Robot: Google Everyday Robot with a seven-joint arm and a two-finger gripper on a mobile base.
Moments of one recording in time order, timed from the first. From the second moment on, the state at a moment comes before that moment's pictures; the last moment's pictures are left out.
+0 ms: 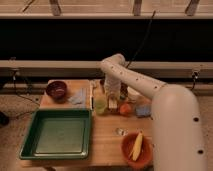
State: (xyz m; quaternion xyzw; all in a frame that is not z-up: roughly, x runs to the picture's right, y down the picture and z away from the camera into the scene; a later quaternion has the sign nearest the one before) arm 0.052 0.052 0.877 -0.26 -0.24 -0.62 0.70
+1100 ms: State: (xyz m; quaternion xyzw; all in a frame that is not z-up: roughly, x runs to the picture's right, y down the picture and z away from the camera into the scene) arm 0.050 0.123 0.733 -0.22 -0.25 -0.68 0.65
